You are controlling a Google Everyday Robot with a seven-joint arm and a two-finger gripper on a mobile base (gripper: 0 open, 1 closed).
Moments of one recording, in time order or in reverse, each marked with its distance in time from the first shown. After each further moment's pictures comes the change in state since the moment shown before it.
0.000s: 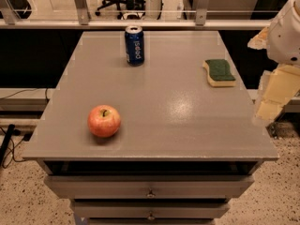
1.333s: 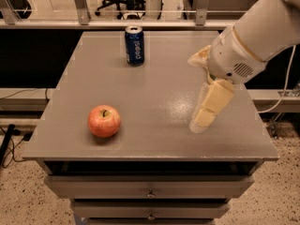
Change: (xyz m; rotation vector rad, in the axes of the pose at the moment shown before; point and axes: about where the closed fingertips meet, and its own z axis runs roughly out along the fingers) arm -0.099 0.022 0.060 -0.162 -0.340 -0.063
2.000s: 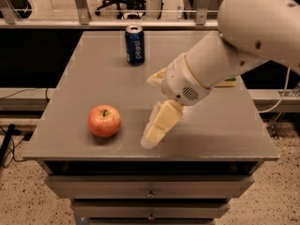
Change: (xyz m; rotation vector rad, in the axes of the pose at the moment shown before) arm -0.060 0.025 0.083 -0.108 -0.180 0.019
